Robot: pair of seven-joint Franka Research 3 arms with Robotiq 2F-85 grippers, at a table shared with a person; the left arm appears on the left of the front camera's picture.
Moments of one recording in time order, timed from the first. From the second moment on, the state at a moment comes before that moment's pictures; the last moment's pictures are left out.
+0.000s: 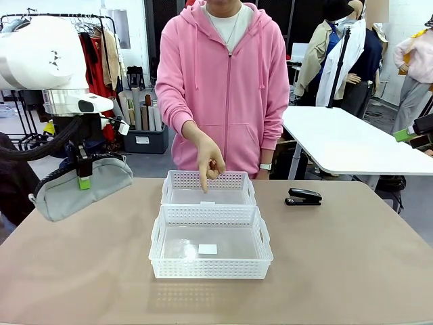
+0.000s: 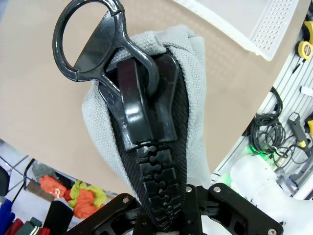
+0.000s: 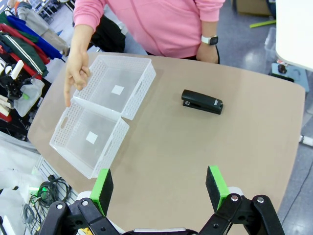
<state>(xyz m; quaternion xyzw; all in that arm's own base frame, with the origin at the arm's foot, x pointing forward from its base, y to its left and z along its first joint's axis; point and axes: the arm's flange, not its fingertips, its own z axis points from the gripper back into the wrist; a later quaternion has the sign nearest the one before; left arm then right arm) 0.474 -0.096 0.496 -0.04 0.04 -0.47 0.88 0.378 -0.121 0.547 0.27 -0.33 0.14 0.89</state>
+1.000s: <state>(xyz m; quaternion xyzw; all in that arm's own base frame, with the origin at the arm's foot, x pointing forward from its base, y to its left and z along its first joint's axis) 0.428 -0.128 0.499 -0.04 0.06 -0.50 0.86 0.378 -0.121 0.547 0.27 -0.33 0.14 0.89</state>
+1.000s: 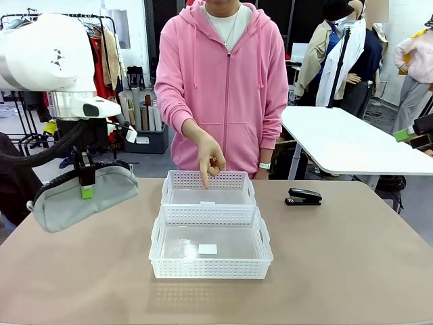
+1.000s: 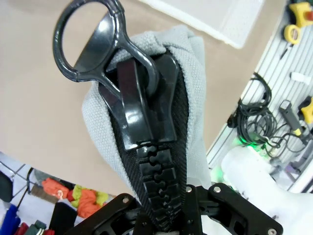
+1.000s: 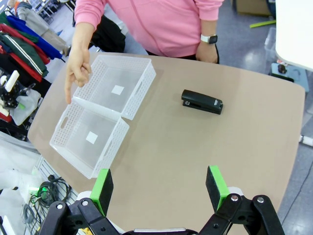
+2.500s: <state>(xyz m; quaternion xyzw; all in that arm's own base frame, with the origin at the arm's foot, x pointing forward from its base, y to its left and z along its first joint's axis) 0.385 -0.316 0.480 0.02 0.06 -0.67 0.74 0.378 -0.121 0.547 0.27 -0.33 0.14 0.89</state>
